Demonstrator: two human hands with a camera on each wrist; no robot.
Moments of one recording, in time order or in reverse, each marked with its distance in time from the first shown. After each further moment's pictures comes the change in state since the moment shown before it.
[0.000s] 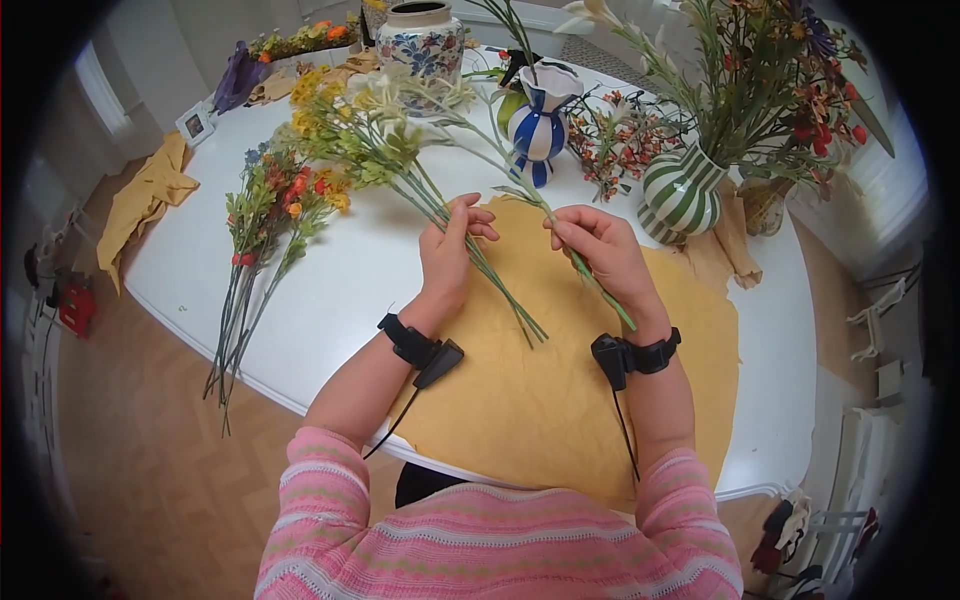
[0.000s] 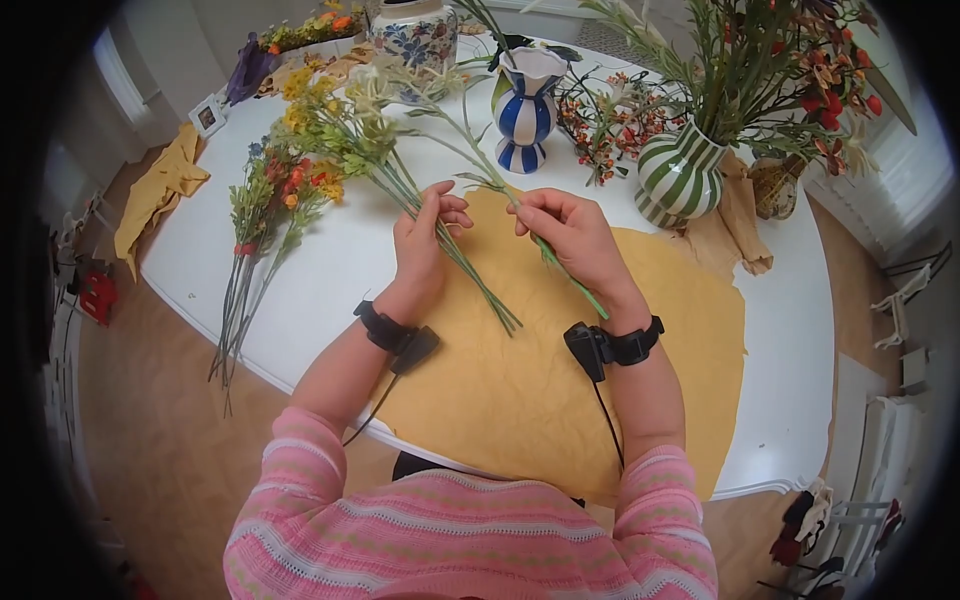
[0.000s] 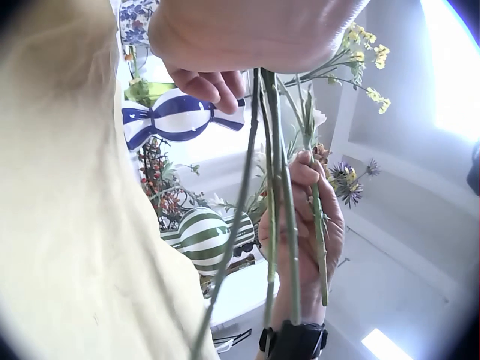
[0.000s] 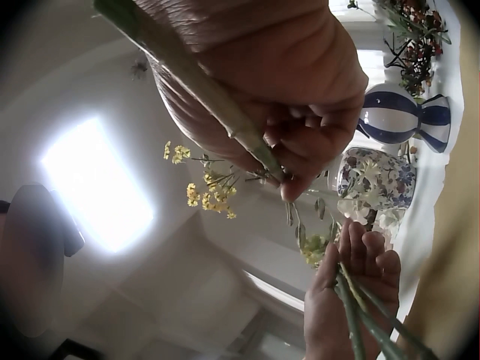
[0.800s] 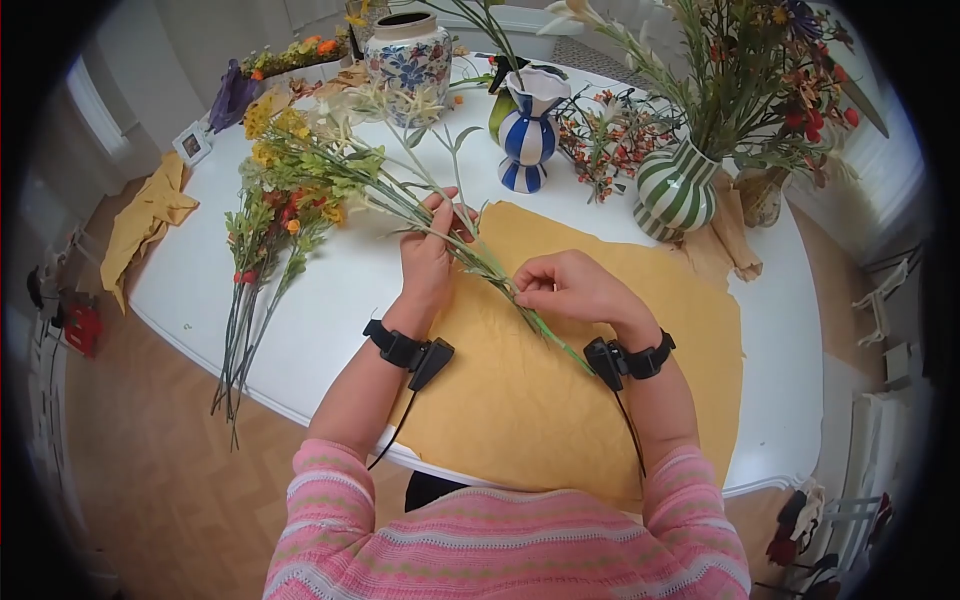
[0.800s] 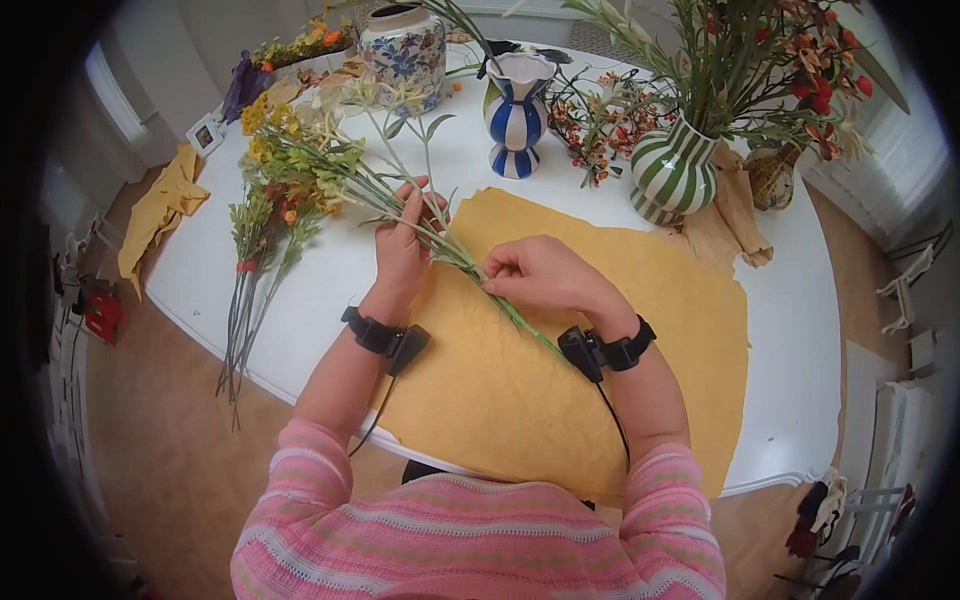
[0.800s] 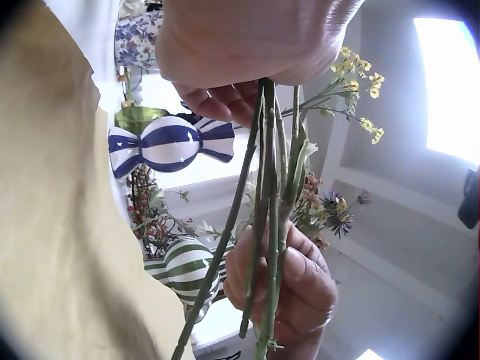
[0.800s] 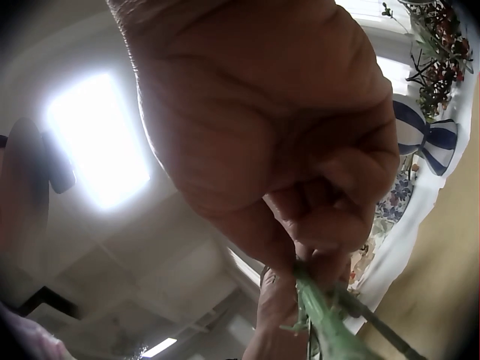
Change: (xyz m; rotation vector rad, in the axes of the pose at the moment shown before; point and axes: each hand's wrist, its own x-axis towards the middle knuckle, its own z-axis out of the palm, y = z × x) left_hand 0.013 0.007 -0.012 -0.148 -0.064 0.061; right_hand -0.005 0.013 0.007 -0.520 -0.331 0.005
